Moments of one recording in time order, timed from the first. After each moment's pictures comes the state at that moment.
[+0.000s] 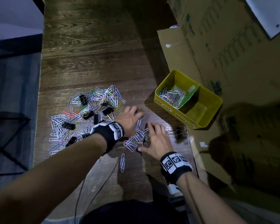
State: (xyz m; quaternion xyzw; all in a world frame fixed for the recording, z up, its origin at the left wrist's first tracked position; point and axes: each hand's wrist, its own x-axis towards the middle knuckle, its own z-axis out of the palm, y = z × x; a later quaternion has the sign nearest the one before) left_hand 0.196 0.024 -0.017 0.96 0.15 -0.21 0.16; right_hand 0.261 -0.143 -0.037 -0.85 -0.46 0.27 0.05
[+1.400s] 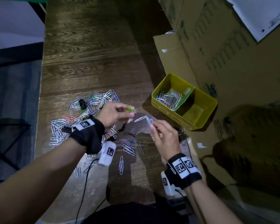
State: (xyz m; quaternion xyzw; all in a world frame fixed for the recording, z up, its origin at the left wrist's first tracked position) left_hand 0.185 0.040 0.039 0.60 0.38 0.06 0.70; right_hand 0.272 -0.152 0.014 -0.80 -0.41 0.08 0.43
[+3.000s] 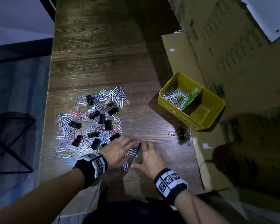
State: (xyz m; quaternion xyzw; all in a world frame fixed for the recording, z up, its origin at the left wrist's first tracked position) left_hand 0.085 -0.010 -0.046 0.98 0.02 -0.09 0.20; right_hand 0.198 -0.155 -0.026 -0.82 -0.43 0.37 0.03
